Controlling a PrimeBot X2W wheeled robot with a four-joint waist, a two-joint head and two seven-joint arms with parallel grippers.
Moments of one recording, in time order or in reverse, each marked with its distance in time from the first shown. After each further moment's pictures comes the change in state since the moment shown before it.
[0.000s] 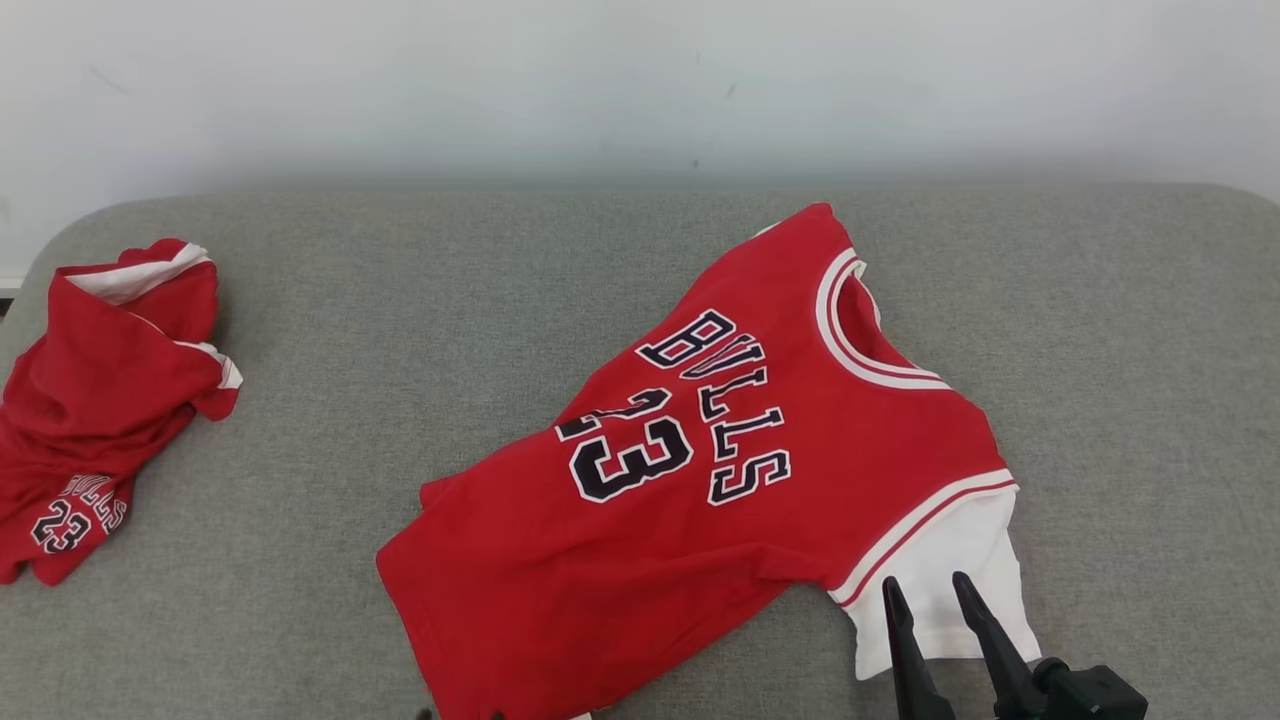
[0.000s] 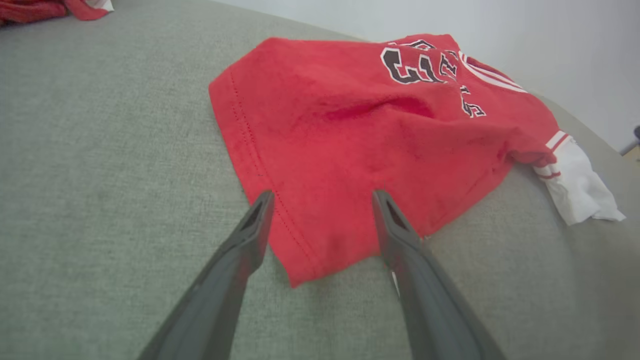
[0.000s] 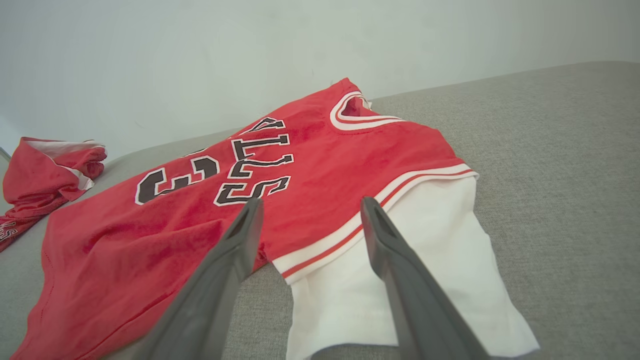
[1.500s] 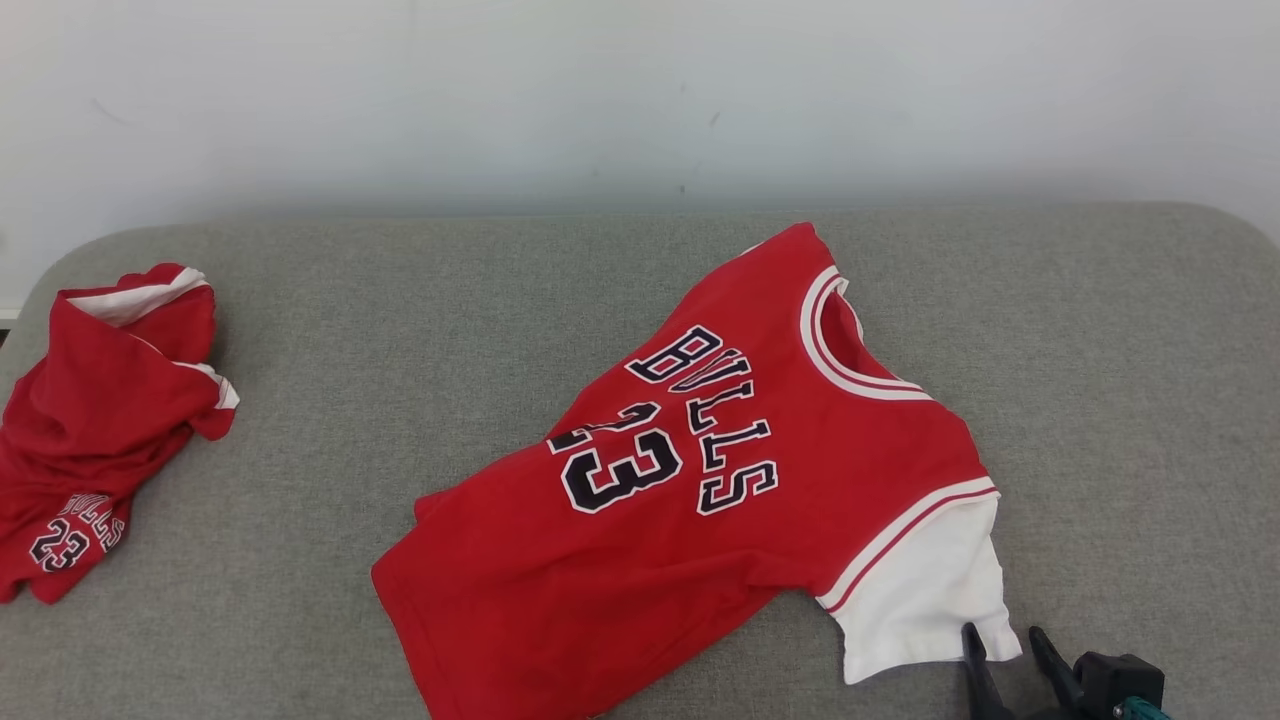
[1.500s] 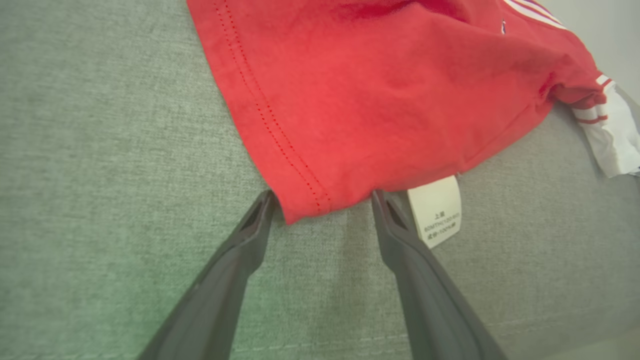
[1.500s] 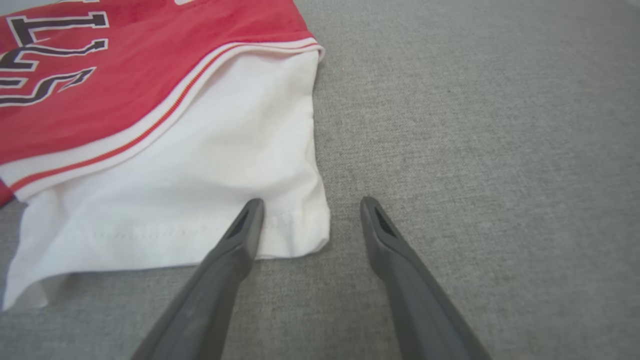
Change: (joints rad) left arm -0.097 -0.020 -0.045 0.285 -0.046 0.000 0.000; right arm -0.196 -0.076 -0.128 0.530 -0.036 0.000 -0.002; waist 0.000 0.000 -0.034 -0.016
